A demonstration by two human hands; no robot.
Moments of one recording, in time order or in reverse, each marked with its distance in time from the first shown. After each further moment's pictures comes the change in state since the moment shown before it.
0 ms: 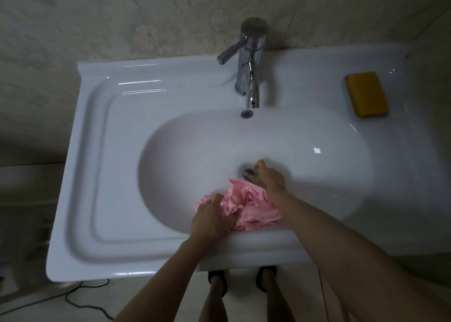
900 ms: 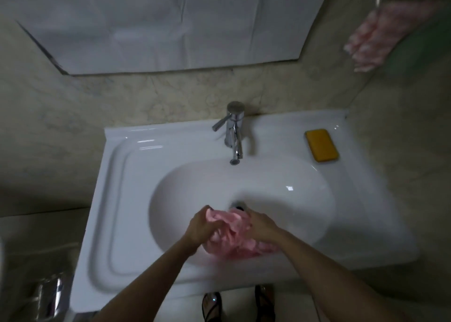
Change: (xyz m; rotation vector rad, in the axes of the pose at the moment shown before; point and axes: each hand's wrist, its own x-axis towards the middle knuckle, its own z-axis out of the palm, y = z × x) left_hand -0.019 0.035 -0.092 -0.485 -0.037 0.028; right_hand -0.108 -0.033 -0.071 -0.008 -0.270 -0.149
